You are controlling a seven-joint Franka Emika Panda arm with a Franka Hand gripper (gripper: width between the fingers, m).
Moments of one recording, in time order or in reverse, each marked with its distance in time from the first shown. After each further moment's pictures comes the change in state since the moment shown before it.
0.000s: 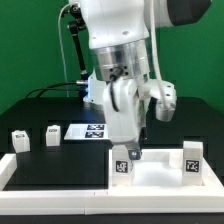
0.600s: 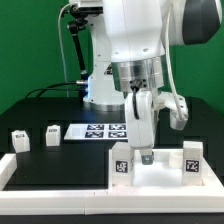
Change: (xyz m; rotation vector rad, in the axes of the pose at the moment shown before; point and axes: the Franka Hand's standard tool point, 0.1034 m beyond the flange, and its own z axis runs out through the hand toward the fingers) arm -0.010 0.039 0.031 0.067 0.048 0.014
